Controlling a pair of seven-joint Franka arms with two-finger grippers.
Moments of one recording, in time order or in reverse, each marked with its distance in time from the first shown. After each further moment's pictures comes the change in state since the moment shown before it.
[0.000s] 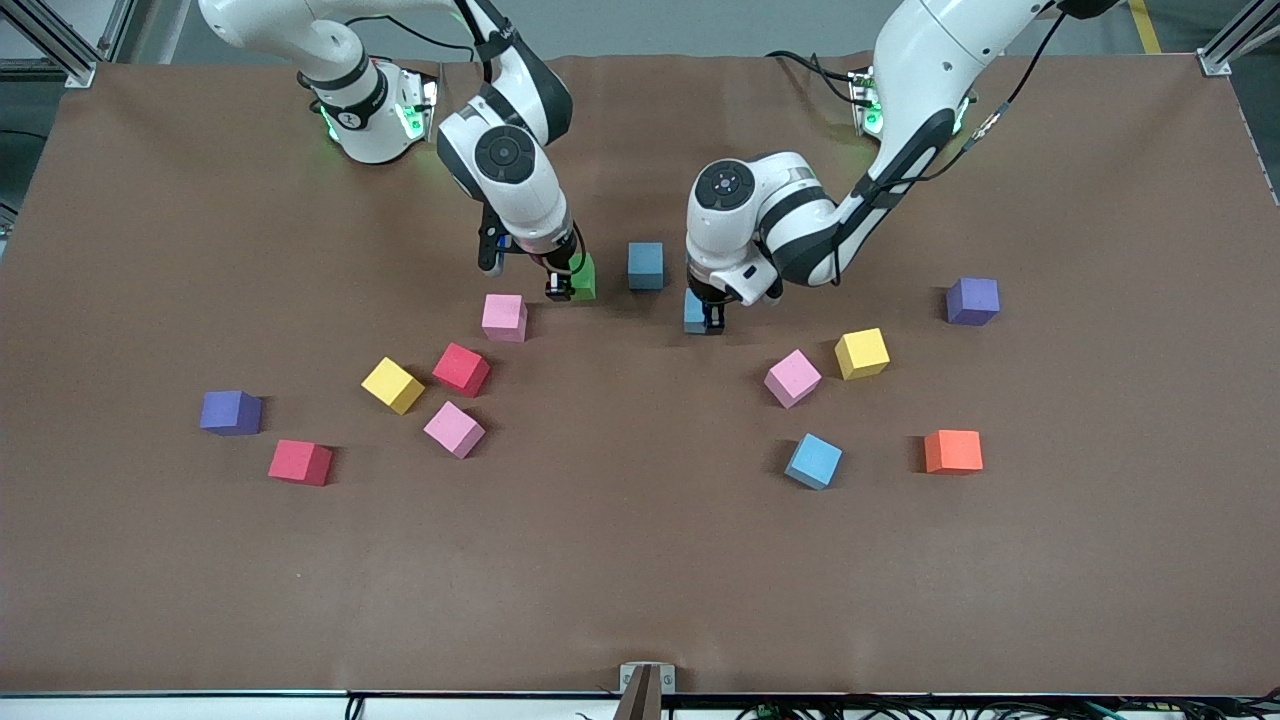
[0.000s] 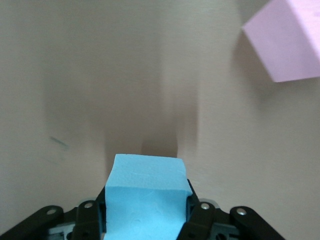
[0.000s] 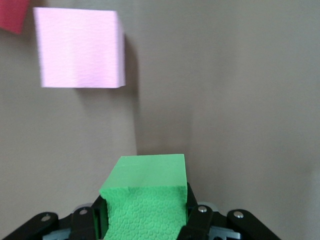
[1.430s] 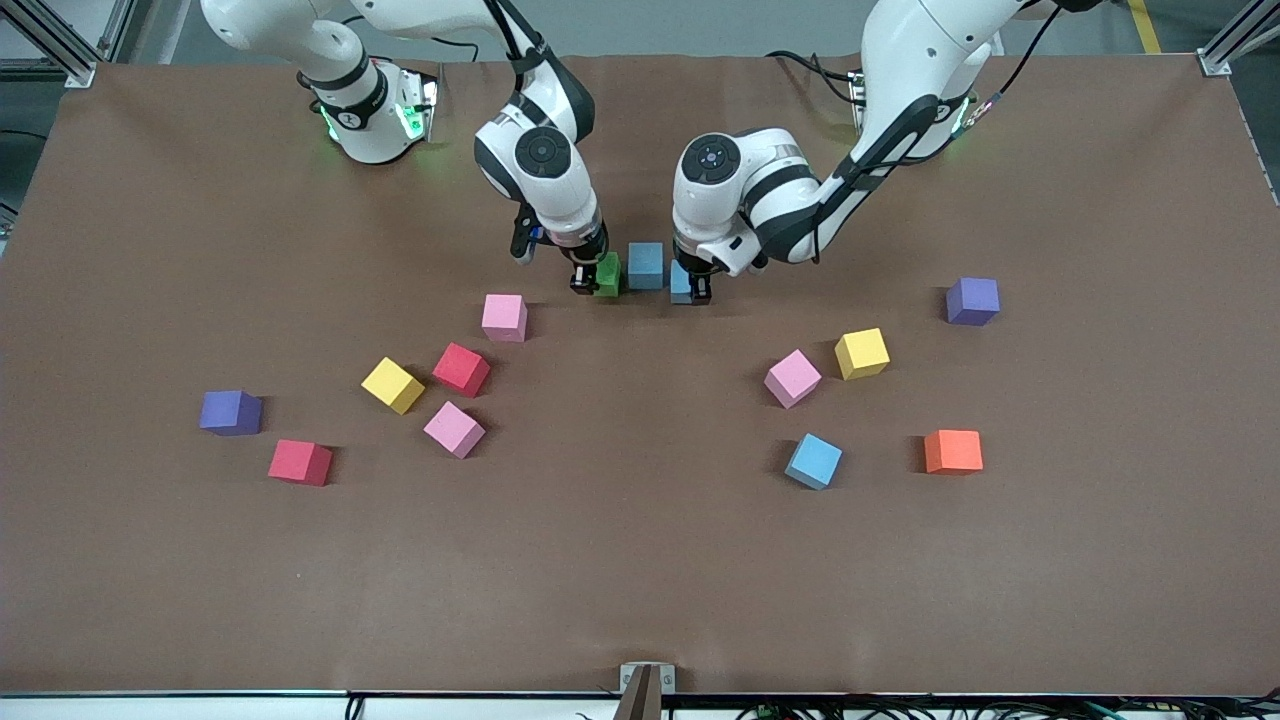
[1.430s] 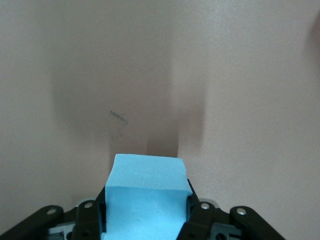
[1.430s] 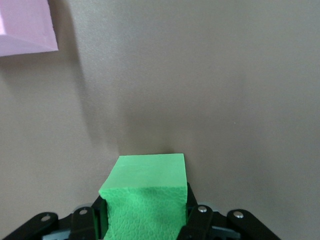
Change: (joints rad) left arm 0.001 -0.006 -0.070 -0.038 -0.043 0.005 -0.083; right arm 0.096 0.110 0.000 -0.008 0.000 0.172 0.188
